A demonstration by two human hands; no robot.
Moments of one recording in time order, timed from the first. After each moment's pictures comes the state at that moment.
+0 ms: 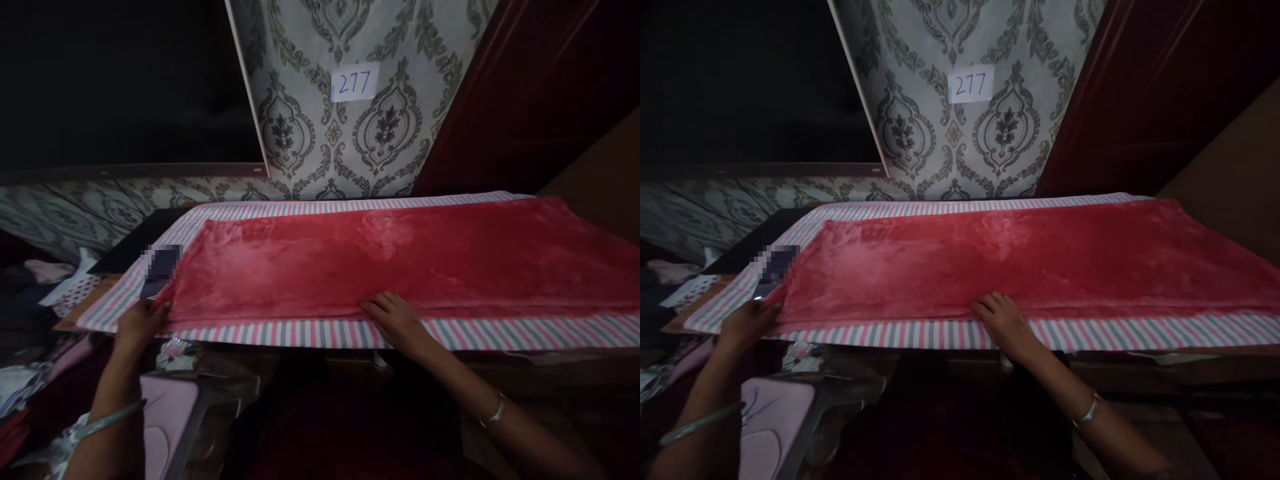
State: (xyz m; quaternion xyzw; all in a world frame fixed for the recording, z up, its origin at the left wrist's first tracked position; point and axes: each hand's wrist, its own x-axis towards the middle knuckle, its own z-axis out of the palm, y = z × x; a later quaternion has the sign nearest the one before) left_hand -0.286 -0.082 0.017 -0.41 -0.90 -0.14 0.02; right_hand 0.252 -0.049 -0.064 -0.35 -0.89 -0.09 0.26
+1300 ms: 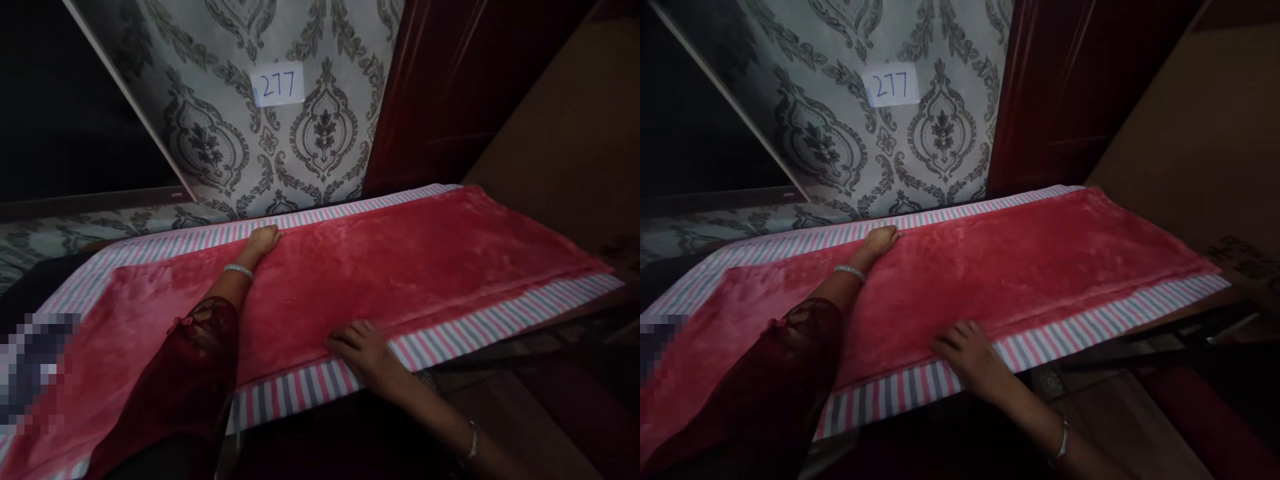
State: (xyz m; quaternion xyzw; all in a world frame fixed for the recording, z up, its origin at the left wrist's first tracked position) left_hand 0.014 0.255 0.003 -0.81 -0.59 0.00 0.01; right_hand 0.245 -0.054 -0.054 -0.38 -0.87 0.01 0.32
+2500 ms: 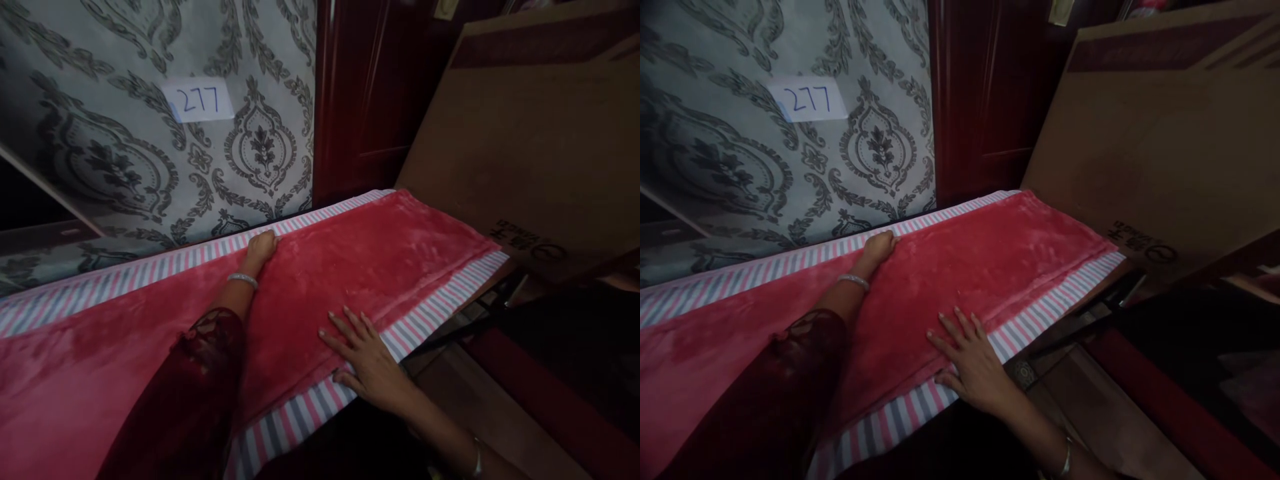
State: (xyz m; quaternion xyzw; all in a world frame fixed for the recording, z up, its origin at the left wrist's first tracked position) left_hand 0.151 0.281 -0.002 -0.84 -0.54 -0.05 -0.01; right_hand 0.308 -0.072 -0.061 -0.58 -0.80 -0.03 0.16
